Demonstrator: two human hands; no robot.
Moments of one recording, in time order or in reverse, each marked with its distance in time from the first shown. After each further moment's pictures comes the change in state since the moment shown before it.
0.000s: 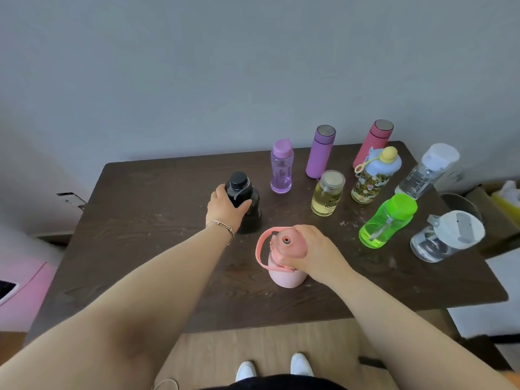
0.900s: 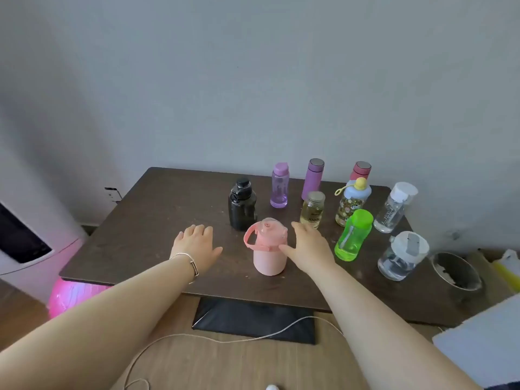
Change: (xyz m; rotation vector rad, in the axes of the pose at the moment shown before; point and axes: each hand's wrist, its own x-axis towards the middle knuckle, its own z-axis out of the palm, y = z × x) left_hand -0.208 -0.031 -0.058 0.741 0.024 0.149; right_hand -0.089 -0.009 -0.049 -0.422 0.165 -0.178
